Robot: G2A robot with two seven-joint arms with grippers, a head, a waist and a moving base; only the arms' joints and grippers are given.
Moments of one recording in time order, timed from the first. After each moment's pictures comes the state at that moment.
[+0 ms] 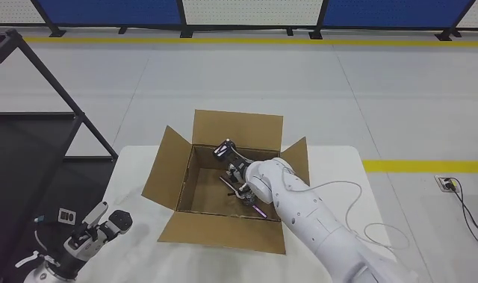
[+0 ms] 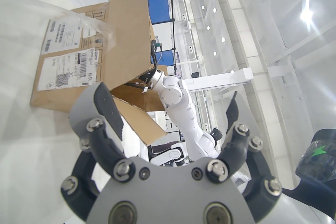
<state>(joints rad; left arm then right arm) 1.57 -1.05 -1.91 -1.81 -0.57 -0.22 -0.75 -0.19 -1.68 0.60 -0.53 -1.02 -0.18 0.54</state>
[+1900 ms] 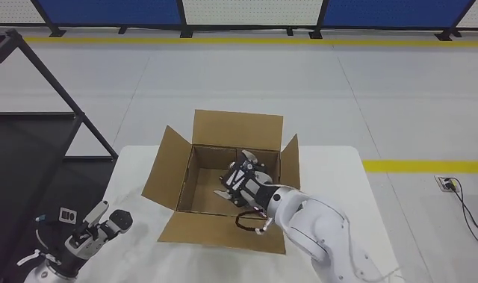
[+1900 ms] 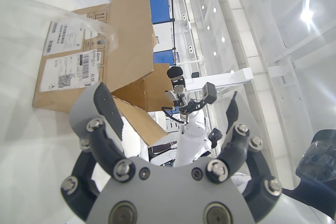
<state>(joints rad) 1.55 -1.05 -1.89 -1.79 -0.56 -0.22 -0.75 -0.84 -1.42 1.08 -1.79 -1.38 -0.40 0.55</state>
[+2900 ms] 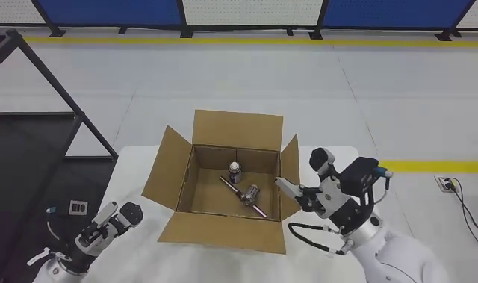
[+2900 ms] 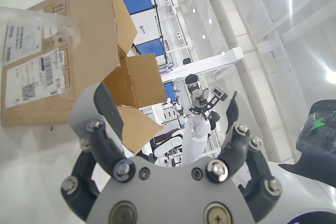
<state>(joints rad) 1.48 -1.06 -1.83 -1.77 -0.58 -0.35 -0.78 -1.16 -1.38 1.46 -2.14 -0.89 -0.23 0.54</state>
